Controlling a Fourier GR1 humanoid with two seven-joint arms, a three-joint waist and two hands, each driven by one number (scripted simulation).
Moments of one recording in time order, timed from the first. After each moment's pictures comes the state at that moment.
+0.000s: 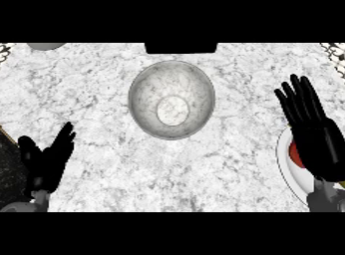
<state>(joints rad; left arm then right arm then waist) -0.03 0.37 -0.16 -1.30 0.38 0.22 0.13 -0.11 -0.25 0.07 -1.72 -0.40 0.02 -0.08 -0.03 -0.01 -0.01</state>
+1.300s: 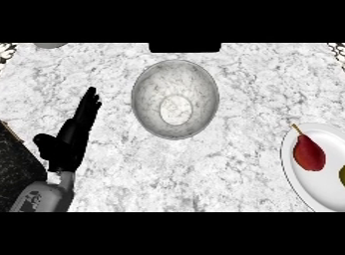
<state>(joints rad) -0.16 0.28 -0.25 -1.51 0.19 0.27 0.03 0.35 -0.70 -0.47 -1.38 -0.35 0.43 -0.76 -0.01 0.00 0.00</state>
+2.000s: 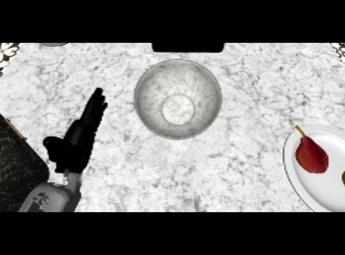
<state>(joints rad) -0.16 0.23 -0.25 -1.53 0.14 0.26 0.05 0.30 -0.86 -0.39 -1.35 -0.20 0.53 -0.53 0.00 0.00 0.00</state>
